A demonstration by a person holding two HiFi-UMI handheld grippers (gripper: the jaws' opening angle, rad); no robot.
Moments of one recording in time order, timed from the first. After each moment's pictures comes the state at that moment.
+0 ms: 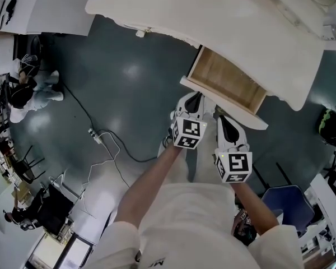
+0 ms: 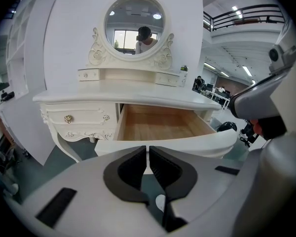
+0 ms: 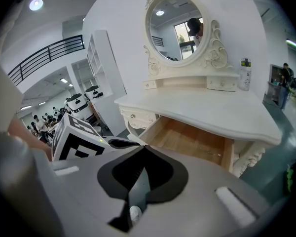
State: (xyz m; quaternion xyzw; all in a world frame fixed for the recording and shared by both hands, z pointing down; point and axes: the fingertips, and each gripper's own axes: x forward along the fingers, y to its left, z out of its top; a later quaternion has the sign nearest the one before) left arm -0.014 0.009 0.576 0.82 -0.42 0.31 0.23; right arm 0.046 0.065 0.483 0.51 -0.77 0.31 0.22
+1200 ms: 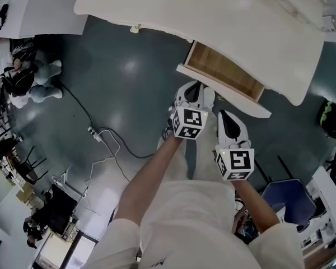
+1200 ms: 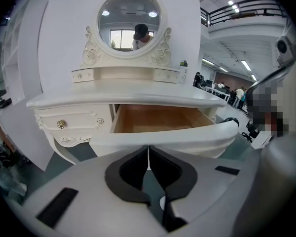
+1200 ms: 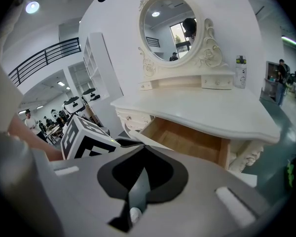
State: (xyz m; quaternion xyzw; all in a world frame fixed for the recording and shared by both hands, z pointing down) left arm 0.005 -0.013 0.589 0.82 -0.42 0.33 0.21; right arm 0.064 0.058 0.484 0.52 -0.76 0.32 0.21
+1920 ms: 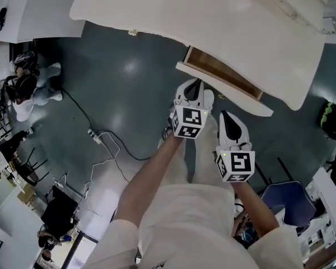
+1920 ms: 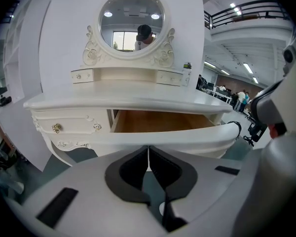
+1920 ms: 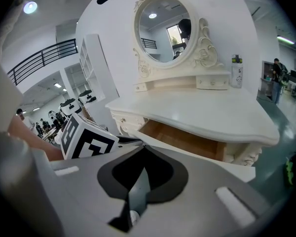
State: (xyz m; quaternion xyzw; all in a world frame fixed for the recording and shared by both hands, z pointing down) left arm 0.019 -0.041 0.589 0.82 -0.43 0.31 0.21; right arm 0.082 0.042 0.491 0.54 -0.75 0.32 0.20
